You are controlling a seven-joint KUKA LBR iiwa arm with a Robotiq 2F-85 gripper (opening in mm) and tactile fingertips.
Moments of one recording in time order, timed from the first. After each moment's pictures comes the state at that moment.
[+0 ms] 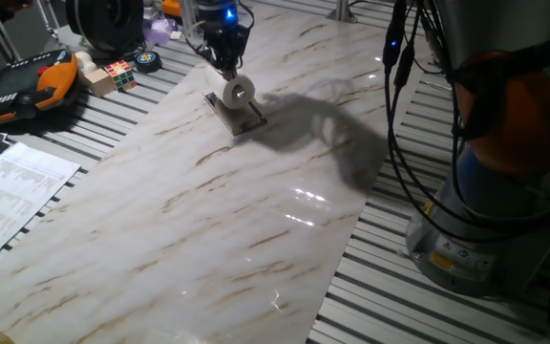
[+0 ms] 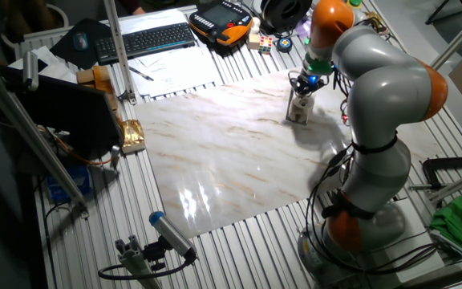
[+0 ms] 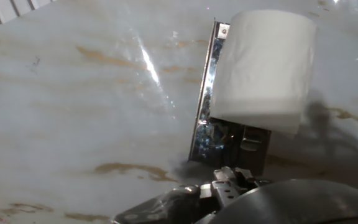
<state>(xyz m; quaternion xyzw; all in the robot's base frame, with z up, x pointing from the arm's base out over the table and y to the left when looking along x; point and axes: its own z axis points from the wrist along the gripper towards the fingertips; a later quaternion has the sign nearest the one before) 0.562 -0.104 0.174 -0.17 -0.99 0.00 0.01</state>
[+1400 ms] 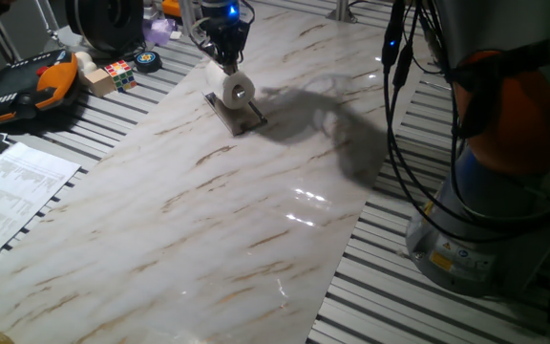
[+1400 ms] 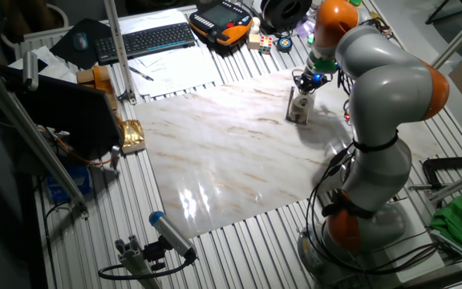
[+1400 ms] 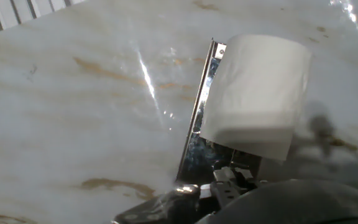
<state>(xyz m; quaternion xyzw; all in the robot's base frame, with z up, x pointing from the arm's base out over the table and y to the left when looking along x) 0.576 -0.129 0.172 -0.15 -0.99 0.01 0.00</state>
